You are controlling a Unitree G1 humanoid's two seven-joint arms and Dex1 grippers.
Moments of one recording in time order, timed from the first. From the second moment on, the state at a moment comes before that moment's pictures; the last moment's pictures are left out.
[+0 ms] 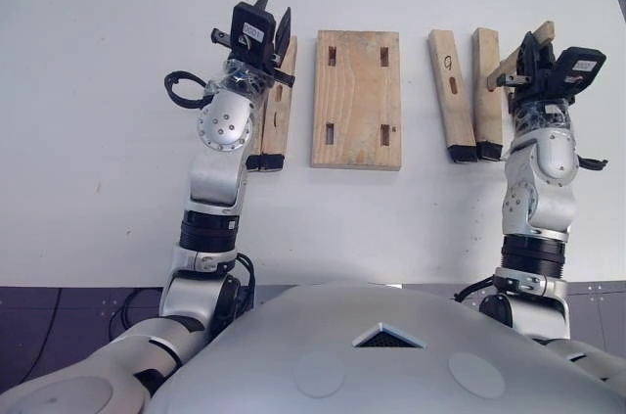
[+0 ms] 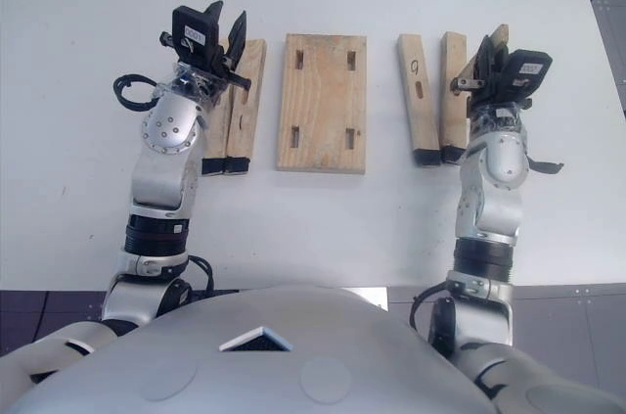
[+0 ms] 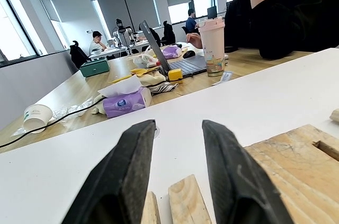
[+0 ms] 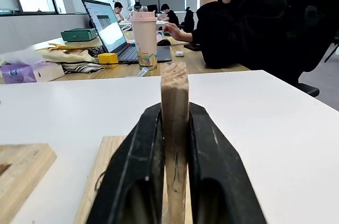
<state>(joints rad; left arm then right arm) -0.17 0.10 -0.12 -0.08 0.08 0.22 -0.14 0.01 -0.25 -0.19 0.08 0.19 0.12 0.11</state>
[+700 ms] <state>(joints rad) -0.16 -0.02 -0.10 -0.02 0.12 0.12 0.06 -0.03 -0.52 -0.16 -0.22 0.28 1.06 0.31</state>
